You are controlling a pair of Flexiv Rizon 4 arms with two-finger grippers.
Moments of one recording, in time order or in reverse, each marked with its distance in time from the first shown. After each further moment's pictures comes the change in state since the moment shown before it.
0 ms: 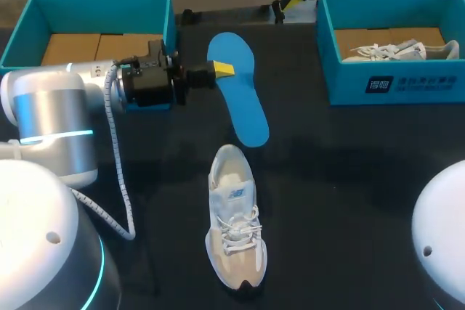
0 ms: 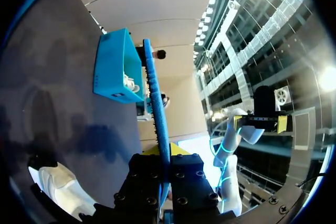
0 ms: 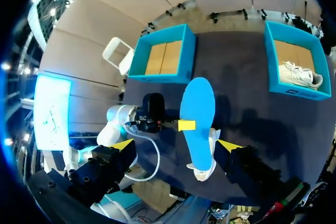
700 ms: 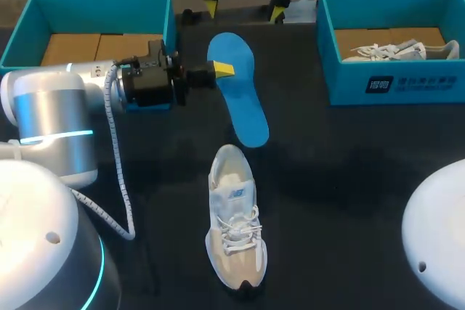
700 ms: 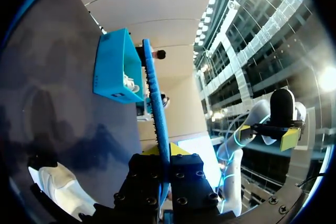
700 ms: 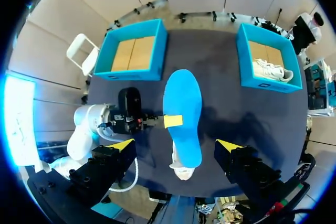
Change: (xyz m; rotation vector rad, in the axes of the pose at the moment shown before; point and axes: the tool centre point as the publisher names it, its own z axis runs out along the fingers) left arm 0.000 0.000 0.000 0.000 0.000 0.000; right arm 0.012 -0.015 0.029 -0.012 -0.337 0.040
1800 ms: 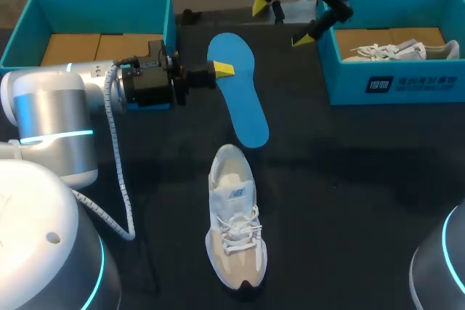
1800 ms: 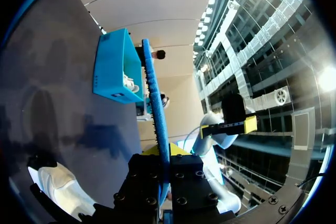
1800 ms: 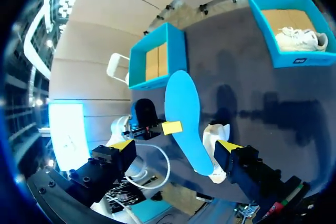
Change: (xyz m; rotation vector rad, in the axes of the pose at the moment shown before) left arm 0.000 0.000 0.000 0.000 0.000 0.000; right arm -0.063 0.011 0.027 0.025 0.558 0.173
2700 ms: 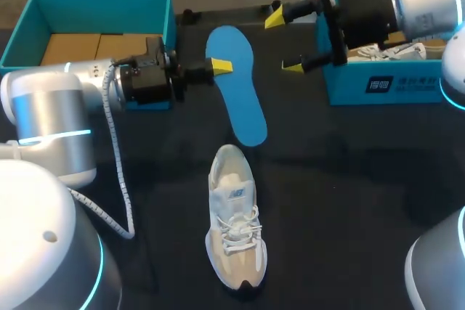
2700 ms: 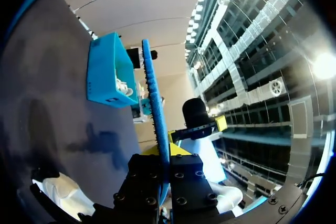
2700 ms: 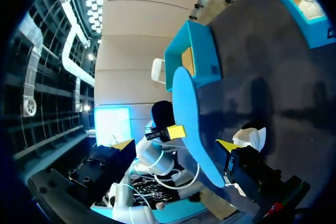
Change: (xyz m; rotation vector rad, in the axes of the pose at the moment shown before) left arm 0.007 -0.006 -0.005 -0.005 0.044 0.100; right arm -0.029 0.004 0.026 -0.007 0.453 0.048
